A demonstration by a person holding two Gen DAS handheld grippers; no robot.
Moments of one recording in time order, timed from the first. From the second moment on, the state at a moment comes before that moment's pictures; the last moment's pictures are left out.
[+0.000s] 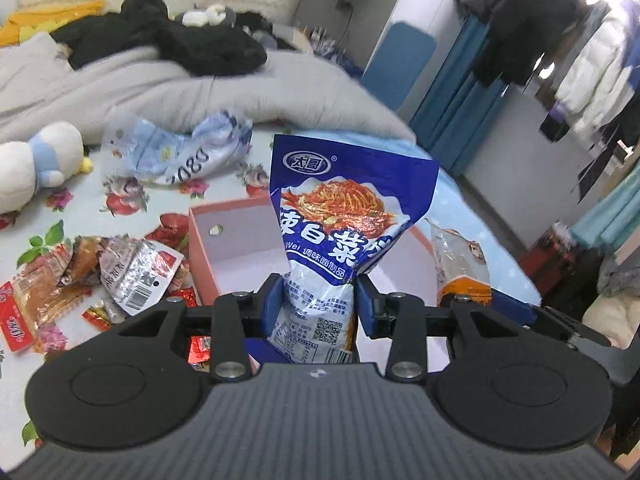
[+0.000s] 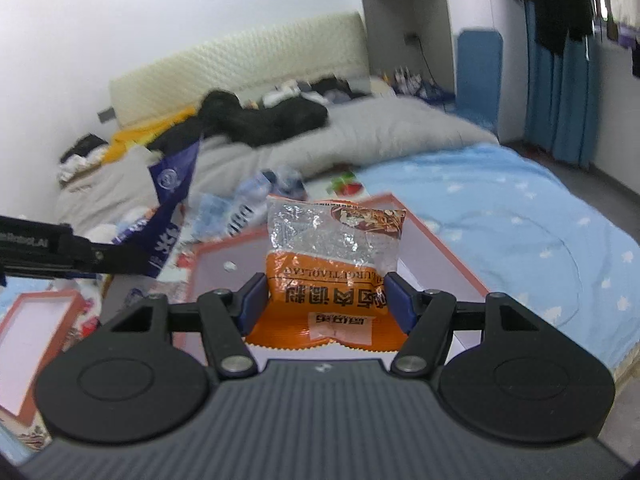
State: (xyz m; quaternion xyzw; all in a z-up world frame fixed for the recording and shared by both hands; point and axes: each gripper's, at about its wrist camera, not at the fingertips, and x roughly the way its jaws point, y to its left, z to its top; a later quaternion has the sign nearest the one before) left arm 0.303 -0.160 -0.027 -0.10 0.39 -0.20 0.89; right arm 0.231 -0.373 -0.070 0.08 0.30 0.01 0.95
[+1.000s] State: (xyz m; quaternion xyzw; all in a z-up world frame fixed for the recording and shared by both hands) left arm 0.344 -0.152 -0.055 -0.06 0.41 -0.17 0.89; right arm 0.263 -0.384 -0.115 0.09 0.38 -0.01 0.92
